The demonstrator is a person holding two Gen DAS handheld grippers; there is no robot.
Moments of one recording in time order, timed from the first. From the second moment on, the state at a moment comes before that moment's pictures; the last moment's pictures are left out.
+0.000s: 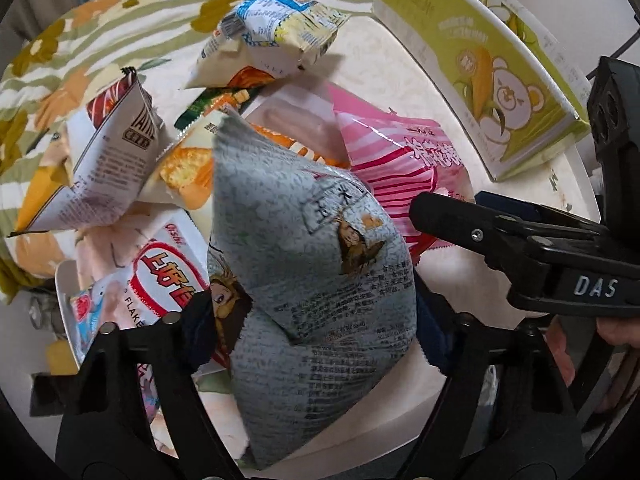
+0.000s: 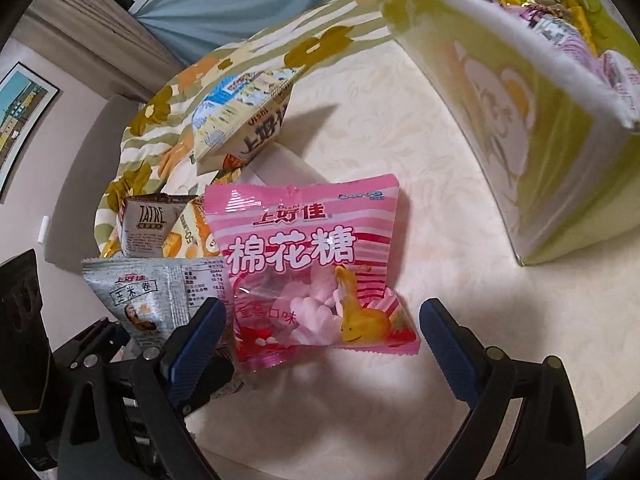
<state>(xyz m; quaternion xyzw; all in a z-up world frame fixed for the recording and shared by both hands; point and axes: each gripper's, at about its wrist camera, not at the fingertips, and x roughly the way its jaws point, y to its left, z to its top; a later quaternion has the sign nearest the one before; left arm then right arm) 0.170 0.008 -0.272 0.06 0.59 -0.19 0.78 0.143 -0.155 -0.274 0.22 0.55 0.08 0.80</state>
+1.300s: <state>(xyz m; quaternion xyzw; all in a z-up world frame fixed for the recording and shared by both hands) 0.153 0.030 -0.231 0.02 0.57 -0.18 0.80 0.146 -0.156 -0.265 0.20 0.55 0.09 0.80</state>
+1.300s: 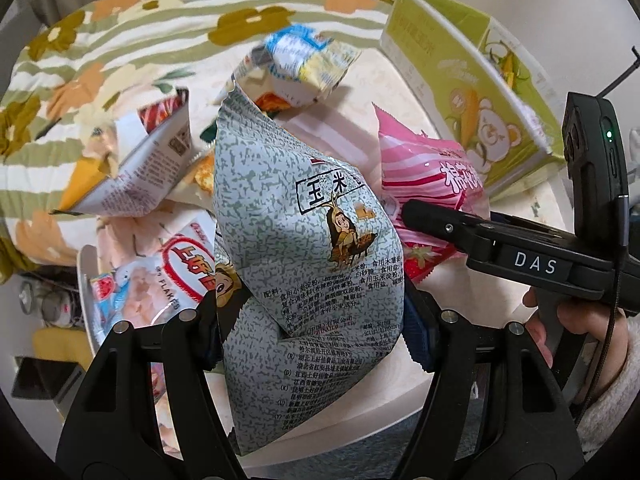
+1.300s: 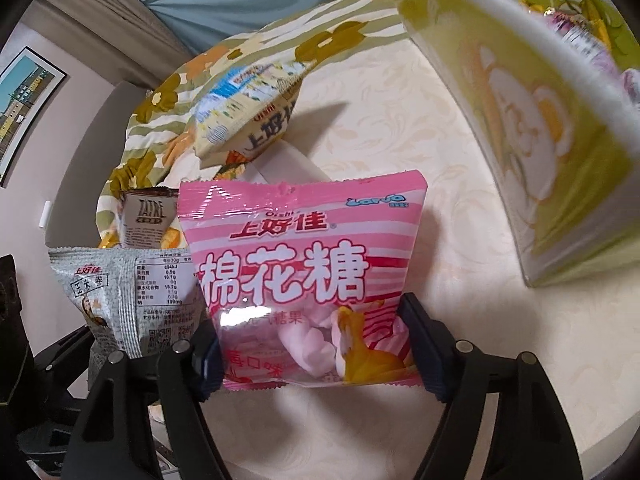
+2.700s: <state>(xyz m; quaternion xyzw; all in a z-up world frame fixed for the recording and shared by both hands) 0.223 -0.189 -0.089 -0.03 0.43 -0.30 0.85 0.136 -0.374 -0.074 0.19 0.41 0.00 0.89</state>
